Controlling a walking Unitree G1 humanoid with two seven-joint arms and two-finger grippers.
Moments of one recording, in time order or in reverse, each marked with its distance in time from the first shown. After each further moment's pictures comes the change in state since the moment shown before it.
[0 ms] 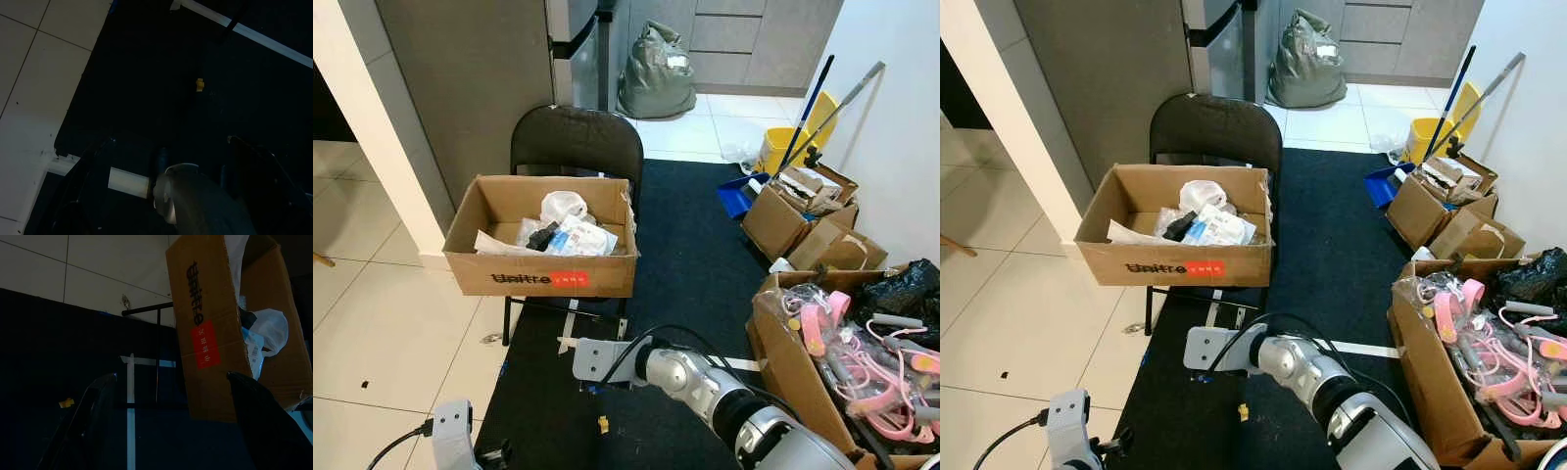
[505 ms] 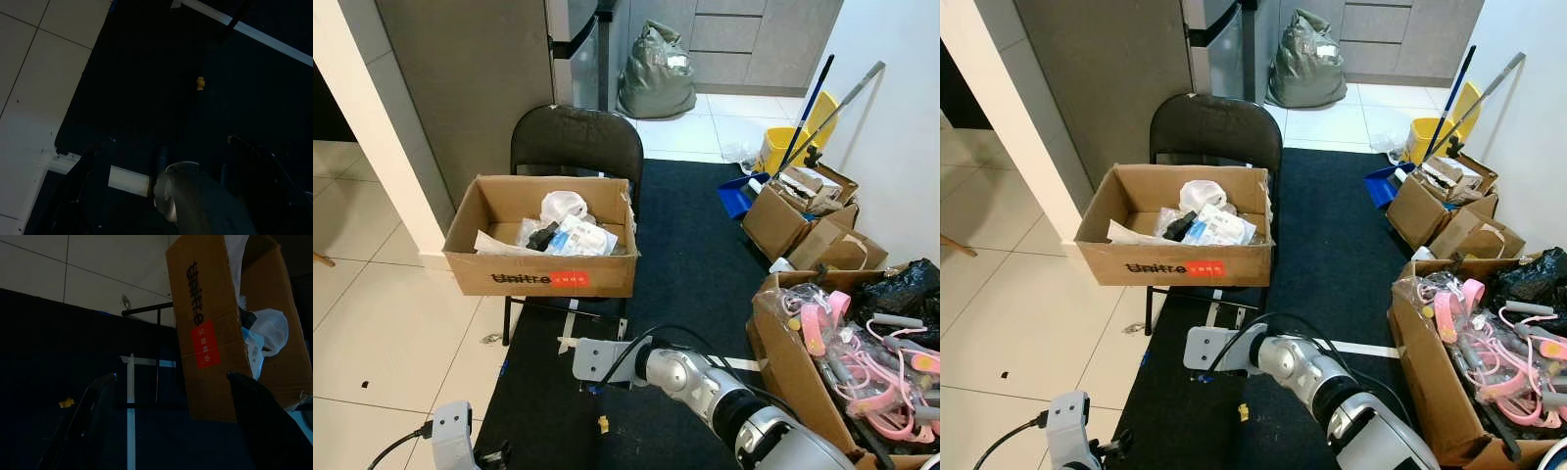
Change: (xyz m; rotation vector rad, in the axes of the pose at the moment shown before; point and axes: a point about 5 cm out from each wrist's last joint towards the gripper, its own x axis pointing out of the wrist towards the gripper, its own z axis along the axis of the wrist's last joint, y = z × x) left arm -0.001 0.001 -0.001 -0.001 0.004 0.002; right arm 0.000 0.000 0.000 0.000 0.000 0.000
